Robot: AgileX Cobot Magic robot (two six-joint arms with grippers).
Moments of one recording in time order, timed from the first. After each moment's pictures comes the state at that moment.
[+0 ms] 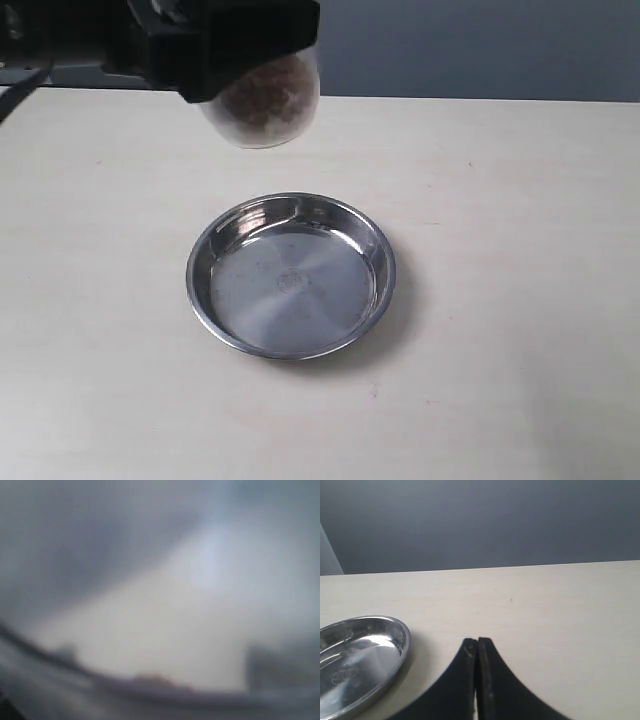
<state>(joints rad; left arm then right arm) -0.34 1.13 -0.92 1.73 -0.54 -1.78 0.20 0.00 0.00 0.04 0.24 0.12</state>
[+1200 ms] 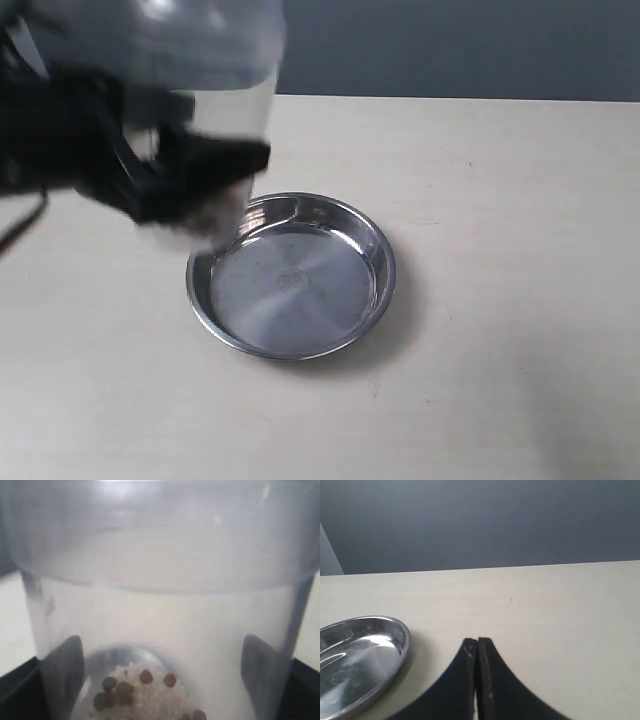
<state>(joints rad) -0.34 1.00 -0.70 1.76 -0.42 -1.79 0.20 0.00 0.00 0.04 0.24 0.12</state>
